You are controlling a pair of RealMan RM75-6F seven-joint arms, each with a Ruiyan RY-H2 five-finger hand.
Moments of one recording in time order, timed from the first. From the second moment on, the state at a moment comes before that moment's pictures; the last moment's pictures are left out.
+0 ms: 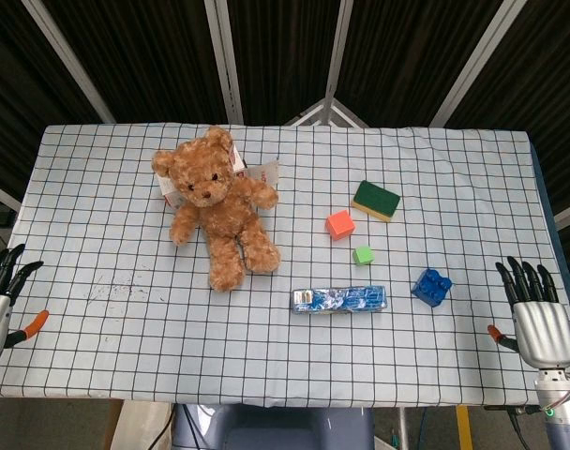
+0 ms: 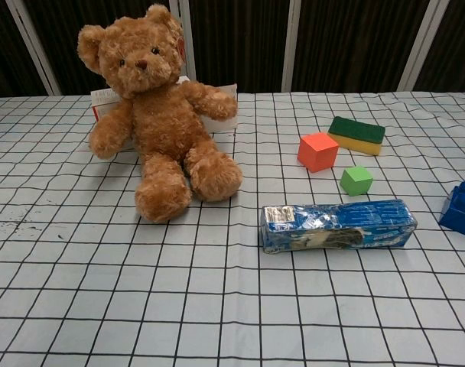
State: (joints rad) left arm -0.10 -1.13 -0.05 -1.58 1.55 1.55 0.04; right arm 0.11 -1.21 0.08 -1.48 -1.50 1.47 -0.13
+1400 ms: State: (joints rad) left arm -0.25 -1.10 -0.02 -1.52 1.56 1.25 -0.66; right arm 0.12 -1.18 0.06 -1.48 -1.50 1.43 -0.09
